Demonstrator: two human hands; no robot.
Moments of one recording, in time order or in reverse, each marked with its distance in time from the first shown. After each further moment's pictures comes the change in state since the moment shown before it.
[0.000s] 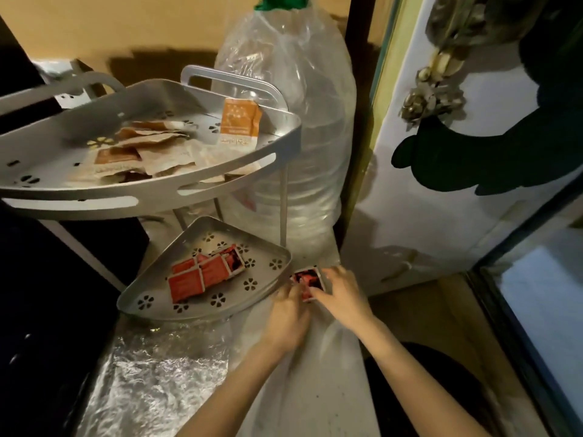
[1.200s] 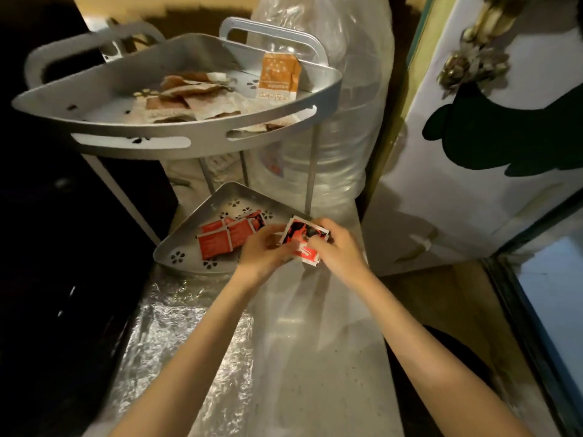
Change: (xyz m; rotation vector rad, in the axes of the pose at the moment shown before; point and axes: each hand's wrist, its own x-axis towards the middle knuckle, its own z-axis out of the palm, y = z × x) left_hand -0.020 0.001 -0.088 -0.627 0.116 -0.175; right_hand -0.017 -0.068 -0.006 0.664 -0.038 -0.120
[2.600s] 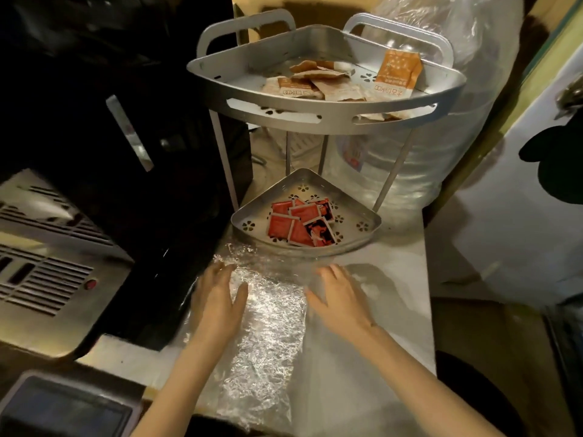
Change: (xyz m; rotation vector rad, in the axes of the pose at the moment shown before) left_hand -0.121 -0.081 -0.108 0.763 0.495 -0.175; right_hand -0.060 0.020 0.092 -0.838 -0.309 -0.165
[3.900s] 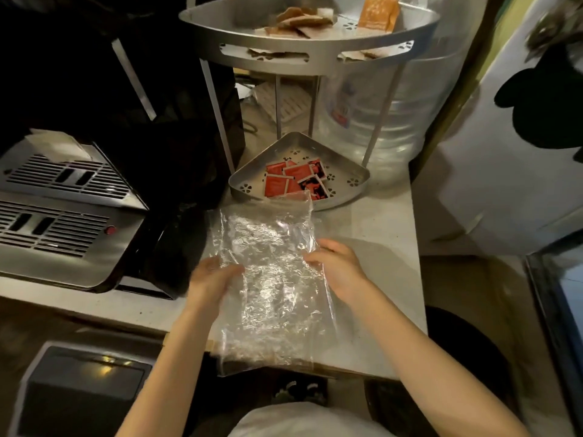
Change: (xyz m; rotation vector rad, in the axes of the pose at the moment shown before) left_hand -0.028 -0.032 -0.007 -0.834 -0.191 -0.579; right_hand -0.038 -0.026 0.009 1.250 0.027 0.572
